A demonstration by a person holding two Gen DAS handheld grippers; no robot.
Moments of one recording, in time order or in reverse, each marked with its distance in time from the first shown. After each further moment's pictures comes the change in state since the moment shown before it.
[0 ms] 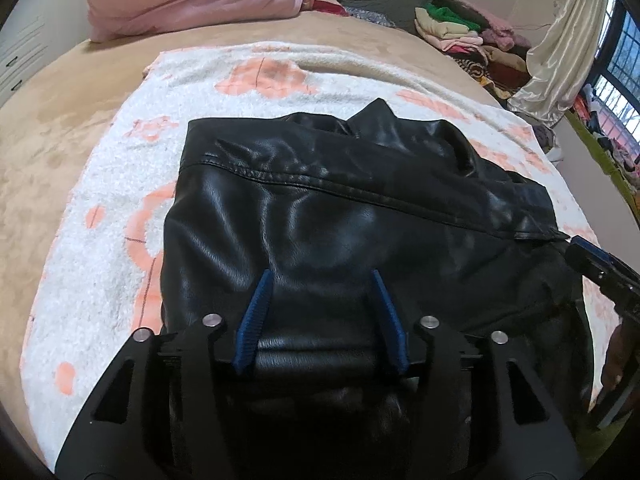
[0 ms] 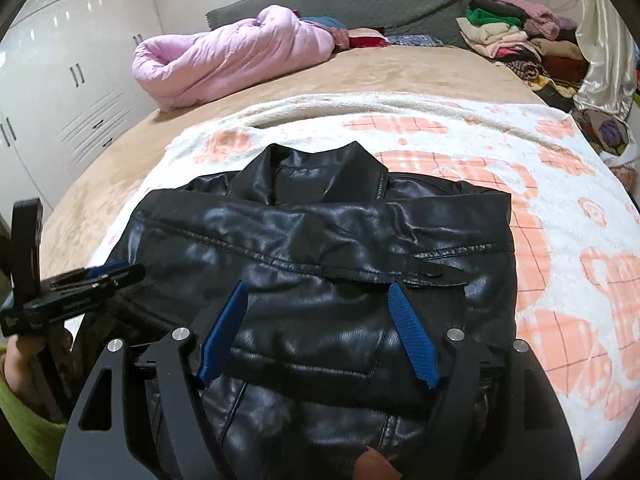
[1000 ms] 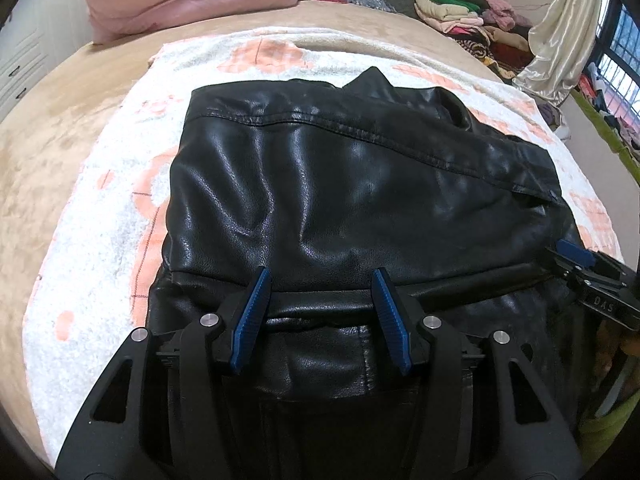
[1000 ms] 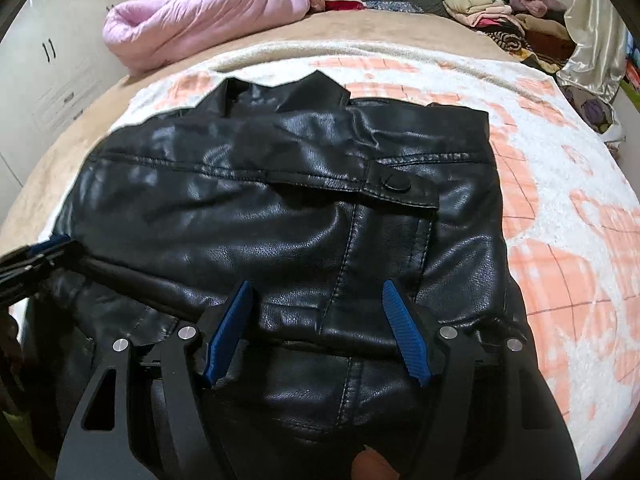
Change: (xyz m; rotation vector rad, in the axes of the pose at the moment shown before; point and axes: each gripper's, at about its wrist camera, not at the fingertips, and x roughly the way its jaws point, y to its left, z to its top) left arm -0.008 -0.013 -0.030 0.027 0.035 0.045; right arm 0.027 -0.017 -0.045 0.031 0.114 -0.098
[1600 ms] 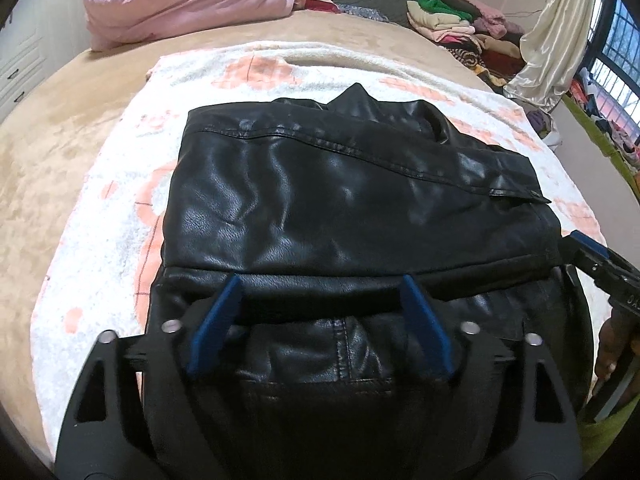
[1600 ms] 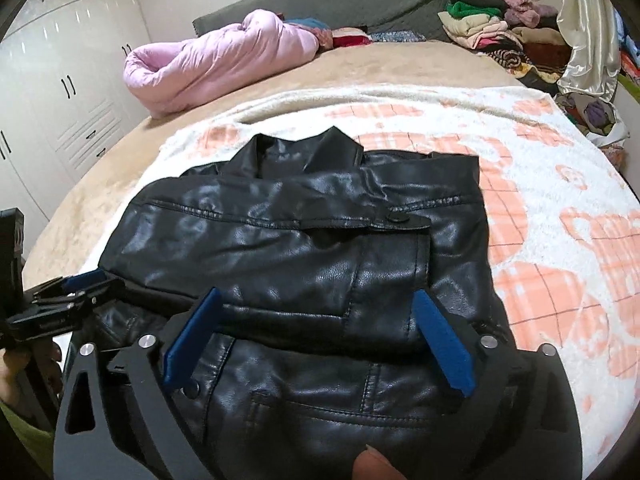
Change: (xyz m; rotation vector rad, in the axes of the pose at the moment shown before) left arm -0.022 -0.013 0.000 0.005 -0.028 -0.021; right arm -0.052 0.002 0.007 0.038 -0.129 0.080
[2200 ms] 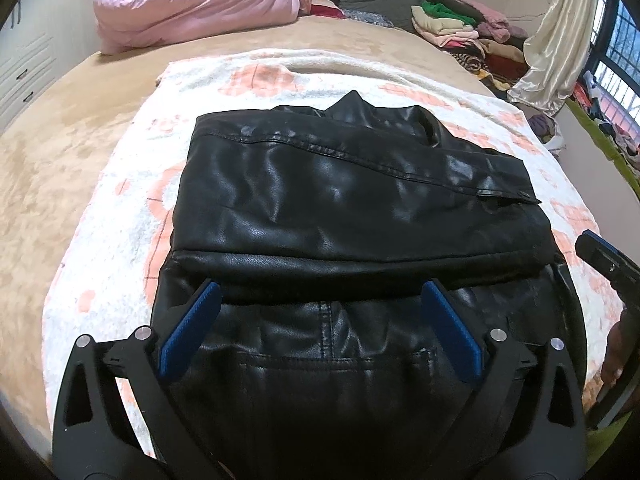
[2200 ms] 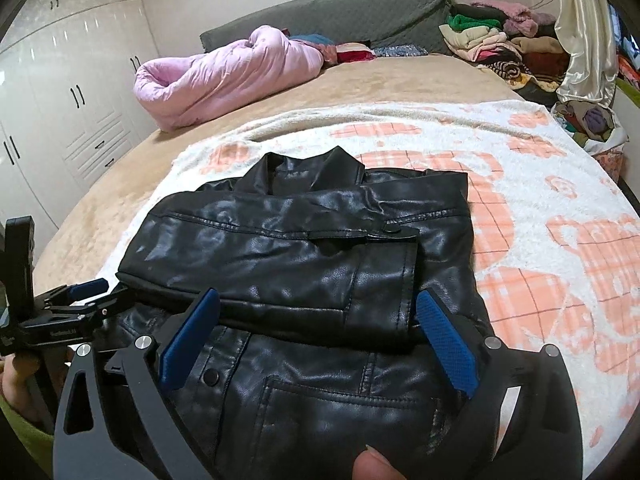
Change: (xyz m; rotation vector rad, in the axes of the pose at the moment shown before) left arm -0.020 -0.013 -0.006 -0.009 -0.017 0.032; right arm -0.034 0.003 -0.002 0.001 -0.049 0.020
